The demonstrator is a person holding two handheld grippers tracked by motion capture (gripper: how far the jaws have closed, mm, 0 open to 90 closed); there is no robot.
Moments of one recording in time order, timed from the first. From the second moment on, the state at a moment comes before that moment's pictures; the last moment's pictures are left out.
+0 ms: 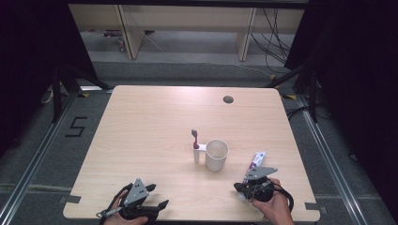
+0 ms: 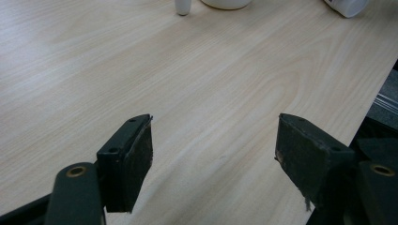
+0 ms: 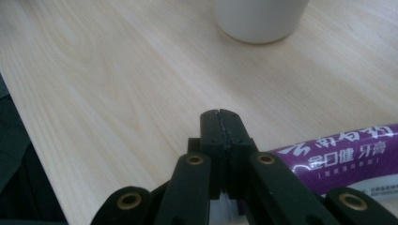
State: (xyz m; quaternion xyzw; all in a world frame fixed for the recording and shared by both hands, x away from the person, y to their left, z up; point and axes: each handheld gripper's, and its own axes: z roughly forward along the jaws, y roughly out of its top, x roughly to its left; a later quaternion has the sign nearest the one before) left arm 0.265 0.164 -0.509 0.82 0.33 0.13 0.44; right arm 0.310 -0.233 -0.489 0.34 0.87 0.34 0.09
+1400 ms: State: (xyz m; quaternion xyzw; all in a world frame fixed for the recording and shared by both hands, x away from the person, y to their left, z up) left arm 0.264 0.160 -0.511 0.82 0.34 0.13 0.45; right arm 0.341 -0.265 -0.466 0.45 0.86 0.21 0.12
